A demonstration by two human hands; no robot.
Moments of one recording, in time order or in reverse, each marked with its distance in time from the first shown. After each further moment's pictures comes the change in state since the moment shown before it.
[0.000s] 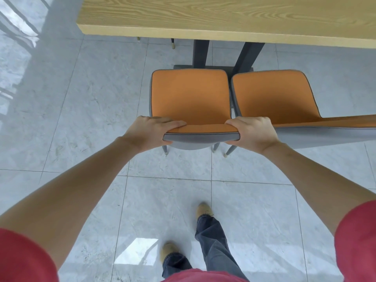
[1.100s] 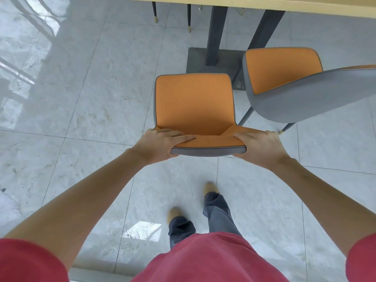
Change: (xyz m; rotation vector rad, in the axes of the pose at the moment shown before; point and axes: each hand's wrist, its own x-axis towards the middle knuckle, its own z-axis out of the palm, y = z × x) left_hand -0.165 0.135 -0.008 -0.065 -0.018 0.010; right_hand -0.153 -0.133 -0.037 0.030 -0.095 0.110
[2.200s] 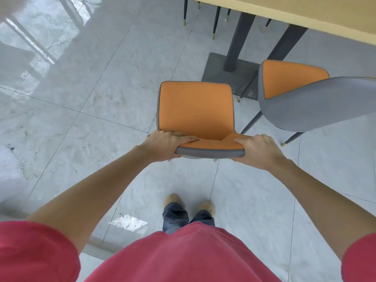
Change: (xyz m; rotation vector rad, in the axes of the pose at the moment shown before) left_hand -0.085 0.060 0.013 -0.014 -0.236 -0.305; right_hand -0.048 -0.052 -0.013 -0.055 -0.360 -0.026
